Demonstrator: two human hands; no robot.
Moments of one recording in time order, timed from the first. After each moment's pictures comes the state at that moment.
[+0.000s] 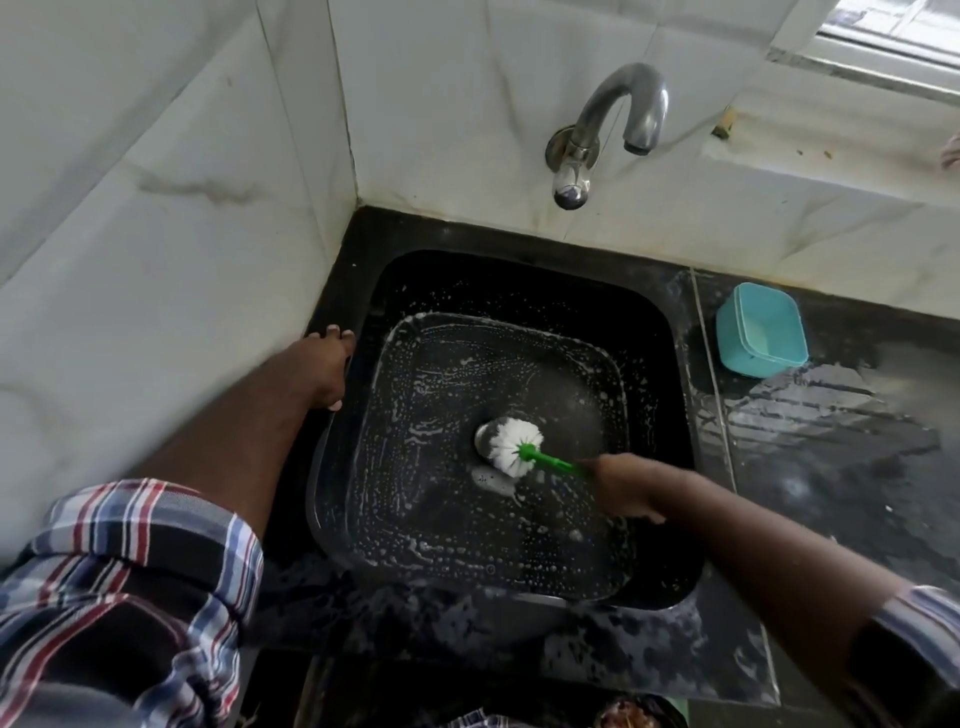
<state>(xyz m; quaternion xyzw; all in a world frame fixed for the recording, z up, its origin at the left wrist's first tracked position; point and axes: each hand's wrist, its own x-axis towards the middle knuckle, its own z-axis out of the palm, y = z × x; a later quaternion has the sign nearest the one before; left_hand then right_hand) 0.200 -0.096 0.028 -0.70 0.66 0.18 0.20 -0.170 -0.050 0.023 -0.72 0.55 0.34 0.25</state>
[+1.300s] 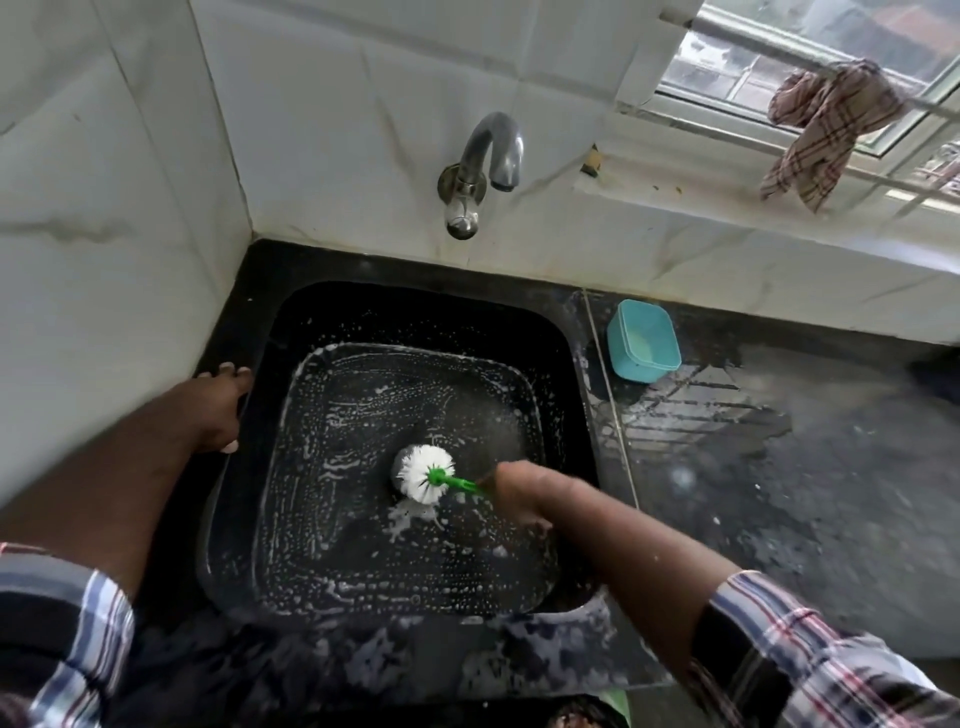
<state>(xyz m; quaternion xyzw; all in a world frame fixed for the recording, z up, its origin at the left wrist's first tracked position) 0.201 -0.100 0.025 -0.70 0.65 0.18 0.21 -0.158 -0.053 0.018 -0.72 0.56 0.33 0.24</state>
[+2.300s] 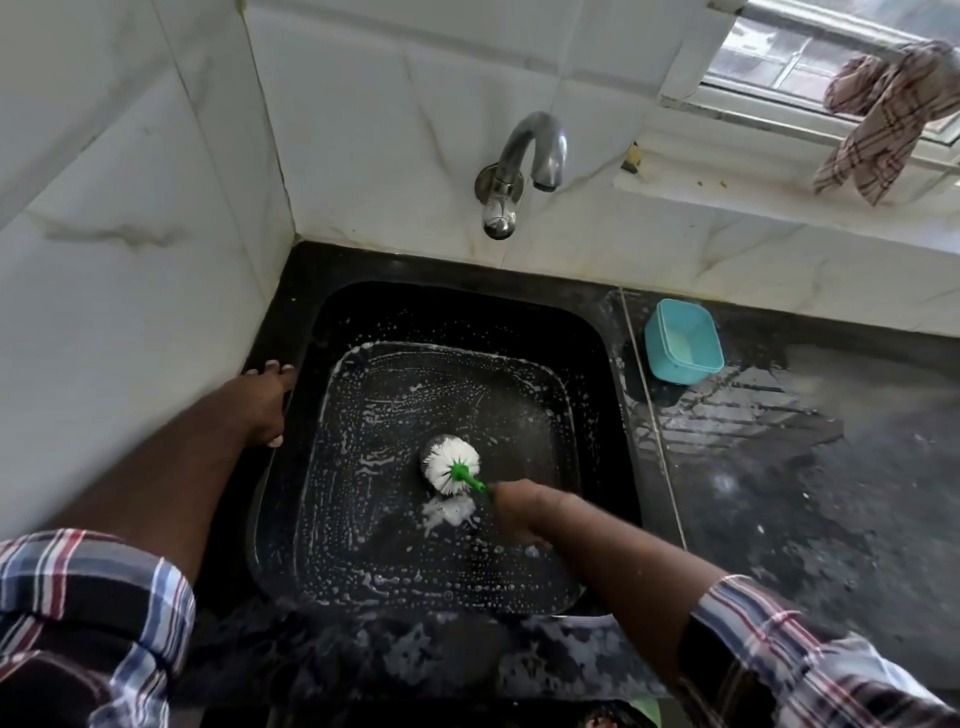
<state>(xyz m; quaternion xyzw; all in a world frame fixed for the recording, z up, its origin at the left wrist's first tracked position) 0.204 -0.098 0.022 -0.70 0.66 0.17 0.21 -0.128 -0.037 0.008 -0.71 0.54 0.34 0.29</state>
